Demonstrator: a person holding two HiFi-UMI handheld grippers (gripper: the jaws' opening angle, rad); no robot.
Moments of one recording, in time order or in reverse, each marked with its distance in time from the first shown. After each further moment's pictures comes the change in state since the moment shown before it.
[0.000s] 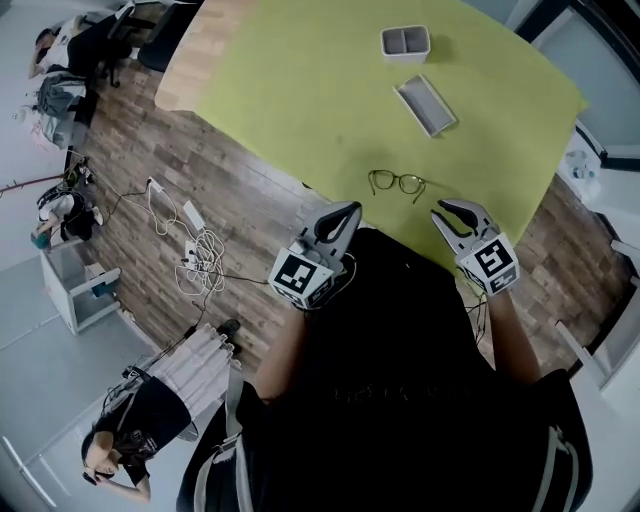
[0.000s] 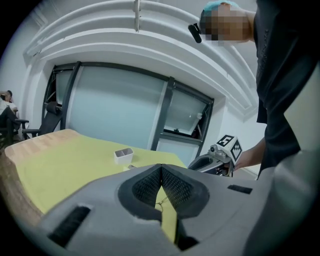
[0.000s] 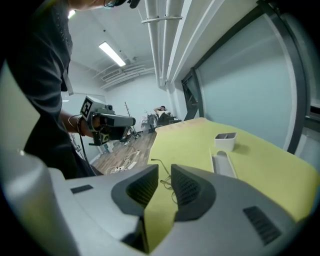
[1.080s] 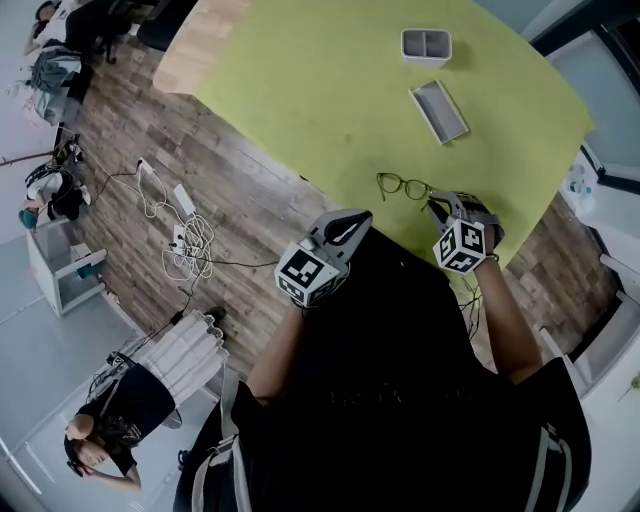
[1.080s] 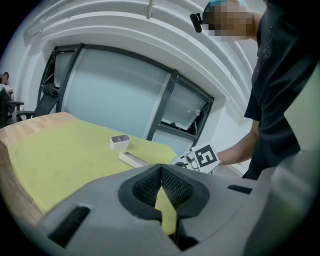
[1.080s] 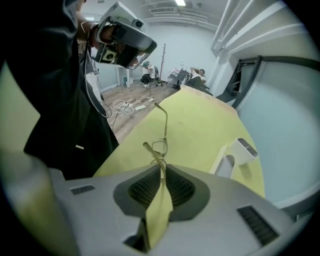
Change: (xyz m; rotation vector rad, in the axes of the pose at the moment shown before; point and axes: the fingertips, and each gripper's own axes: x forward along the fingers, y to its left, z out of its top) left arm 0.006 0.005 -0.036 -0.095 0.088 -0.083; right arm 0.081 -0.025 -0.076 -0.633 0.526 0.050
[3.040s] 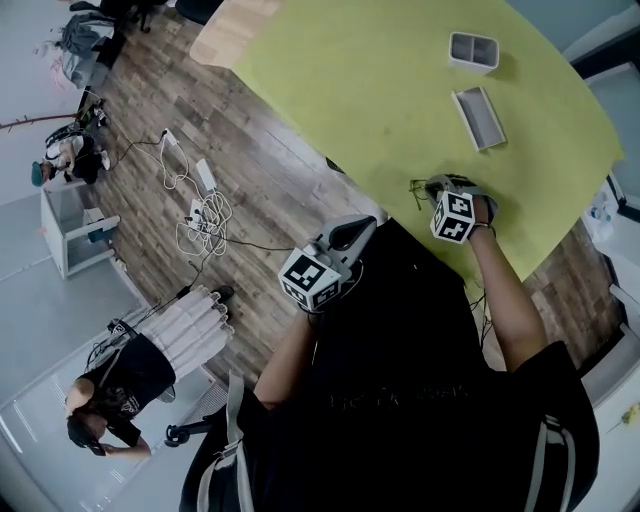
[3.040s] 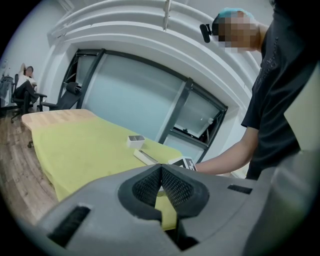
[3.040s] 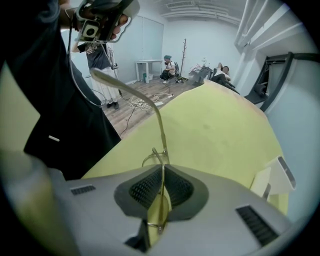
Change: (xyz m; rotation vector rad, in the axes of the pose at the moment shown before) left arm -0.057 0.017 -0.017 -0.148 -0.064 0.144; right arm 0.103 0.013 0.039 -0.160 0.019 0.207
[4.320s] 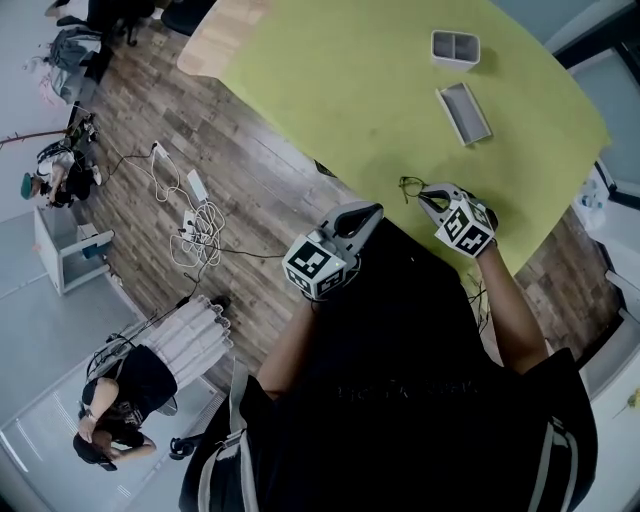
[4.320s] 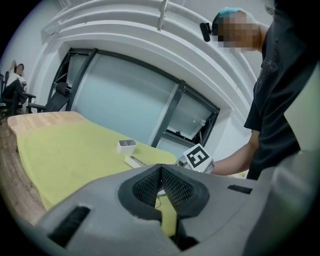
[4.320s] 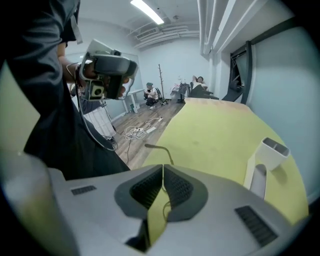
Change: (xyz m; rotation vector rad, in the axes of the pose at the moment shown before) left arm 0.030 -0.010 0.021 0.040 -0.029 -0.091; right arm -0.086 0.005 0.037 0.296 -0.272 -0.009
